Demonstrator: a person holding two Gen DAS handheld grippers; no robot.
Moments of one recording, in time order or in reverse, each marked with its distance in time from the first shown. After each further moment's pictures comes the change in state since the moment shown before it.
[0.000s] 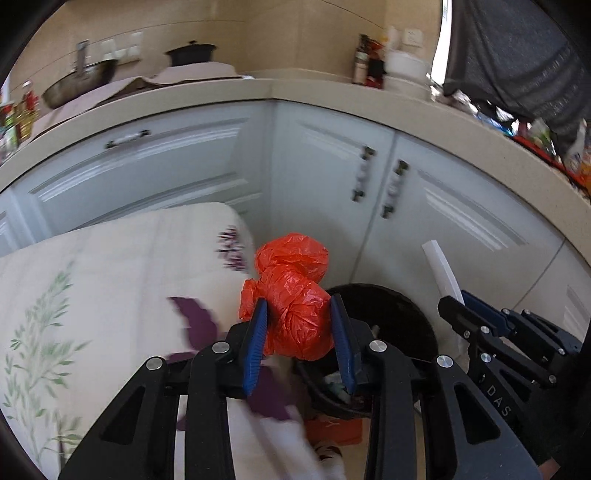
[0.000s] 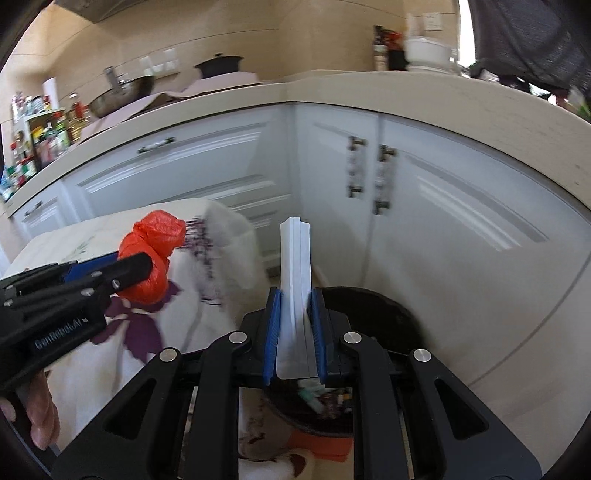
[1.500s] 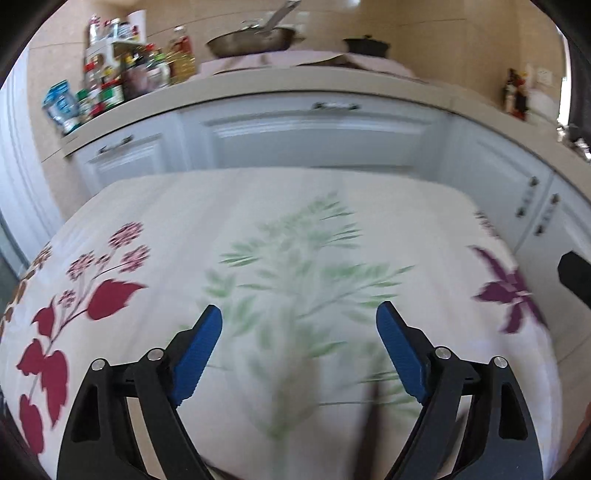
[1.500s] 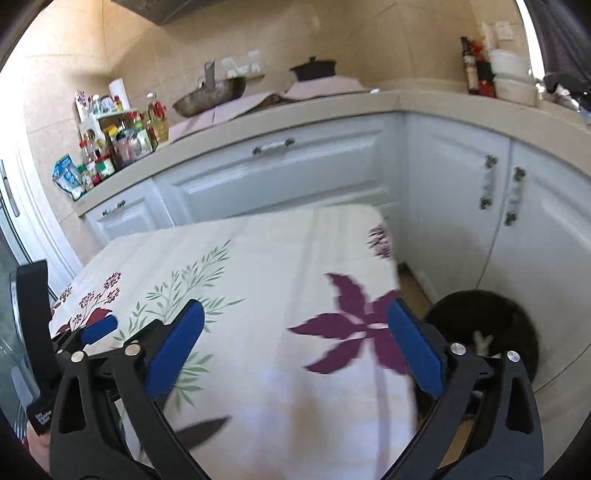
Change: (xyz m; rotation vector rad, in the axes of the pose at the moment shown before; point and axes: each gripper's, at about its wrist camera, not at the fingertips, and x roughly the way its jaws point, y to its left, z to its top) left arm -0.104 0.221 -0.087 -0.244 0.025 0.428; right arm -0.025 0.200 0.004 -0.033 0.023 0.297
